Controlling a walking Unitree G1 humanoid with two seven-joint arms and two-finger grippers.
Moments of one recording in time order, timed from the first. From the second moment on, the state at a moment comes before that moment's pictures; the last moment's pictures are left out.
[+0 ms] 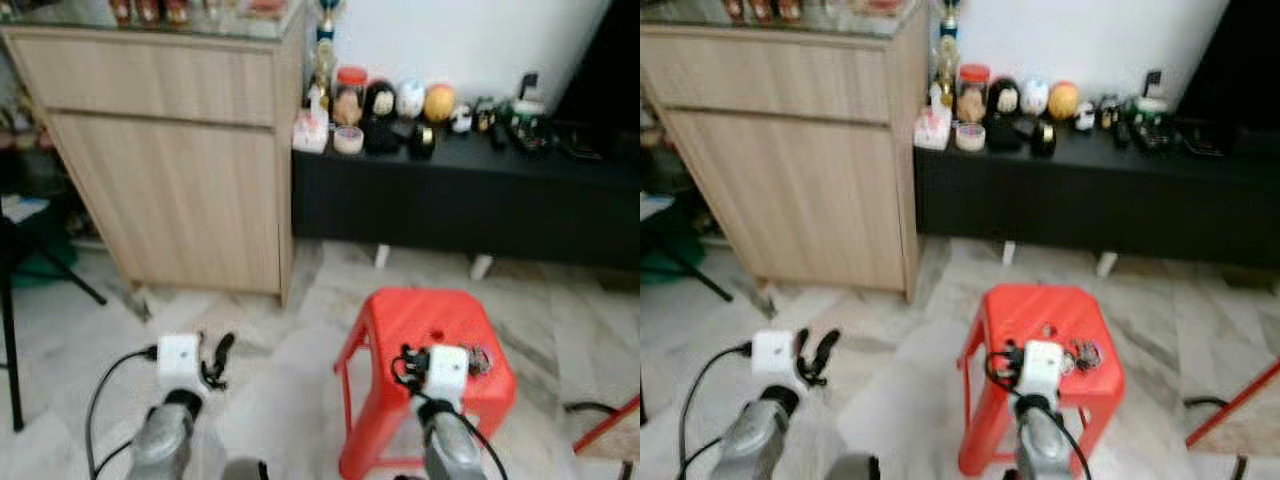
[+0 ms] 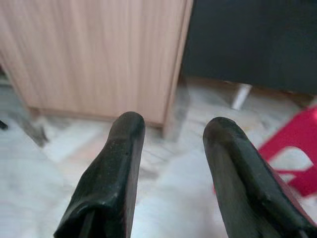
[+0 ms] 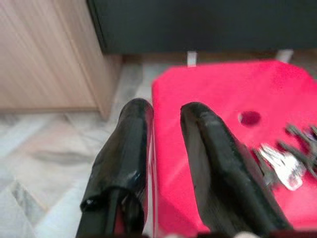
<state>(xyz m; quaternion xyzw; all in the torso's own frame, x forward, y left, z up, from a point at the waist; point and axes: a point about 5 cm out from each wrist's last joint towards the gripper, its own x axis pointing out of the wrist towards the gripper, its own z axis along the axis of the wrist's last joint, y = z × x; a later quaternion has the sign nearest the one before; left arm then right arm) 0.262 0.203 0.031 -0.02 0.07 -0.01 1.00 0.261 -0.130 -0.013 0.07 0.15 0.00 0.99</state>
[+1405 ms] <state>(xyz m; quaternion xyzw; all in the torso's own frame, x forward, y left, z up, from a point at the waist) 0.264 0.188 0.030 -0.02 0.07 -0.03 1.00 0.262 -0.149 -0.031 0.09 0.27 -0.08 0.95</state>
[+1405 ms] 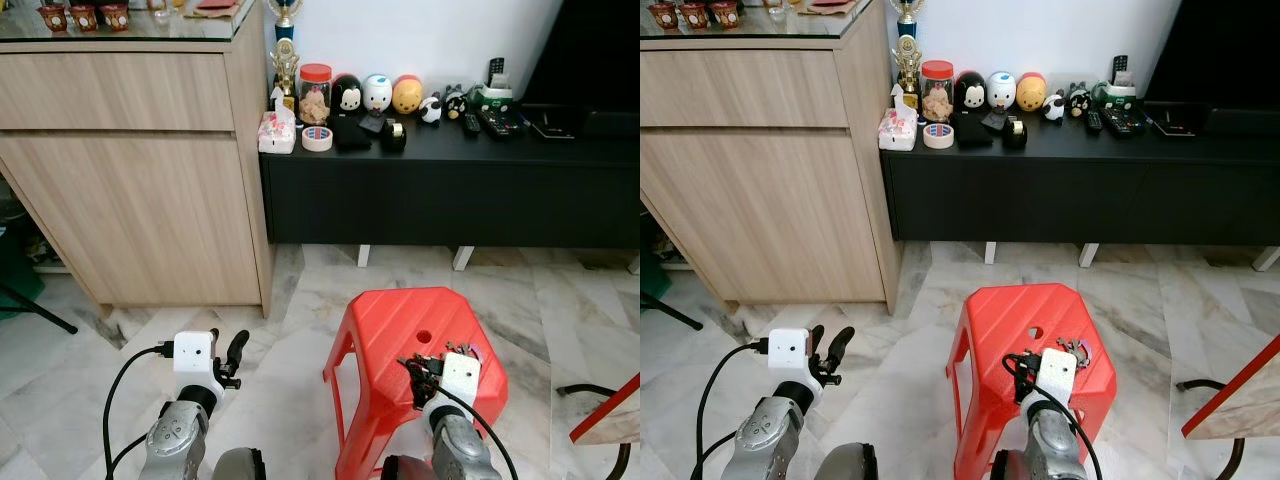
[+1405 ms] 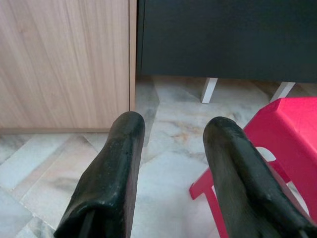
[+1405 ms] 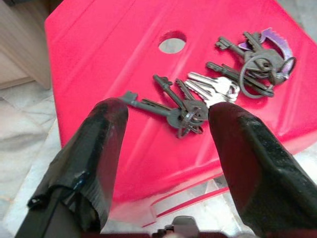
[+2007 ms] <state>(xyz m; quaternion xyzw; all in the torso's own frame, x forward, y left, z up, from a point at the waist) 0.263 0.187 0.043 -0.02 0.04 -0.04 1.00 0.273 -0.158 -0.025 0.09 0.28 -0.10 0.95</state>
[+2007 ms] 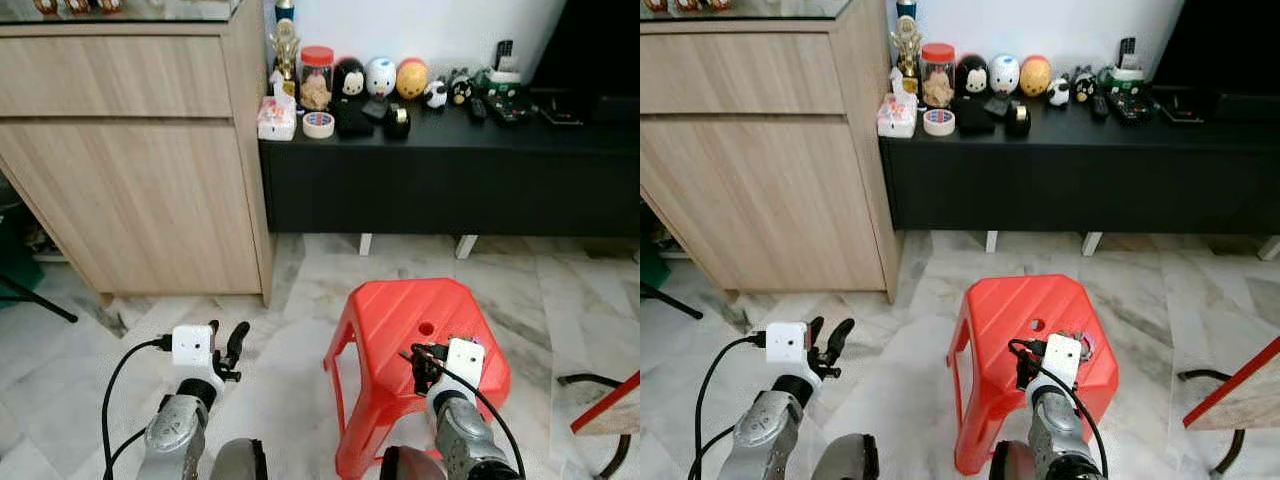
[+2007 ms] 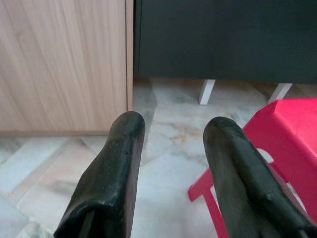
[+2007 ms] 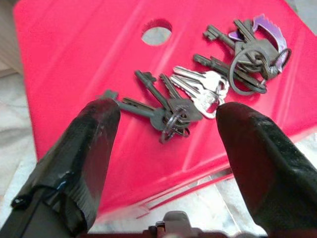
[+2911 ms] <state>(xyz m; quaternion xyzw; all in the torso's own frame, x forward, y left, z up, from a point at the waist) 0.241 0.184 0.048 -0.02 0.05 -0.03 1.00 0.284 -0.154 -0.015 0.09 0.27 -0.09 0.95</state>
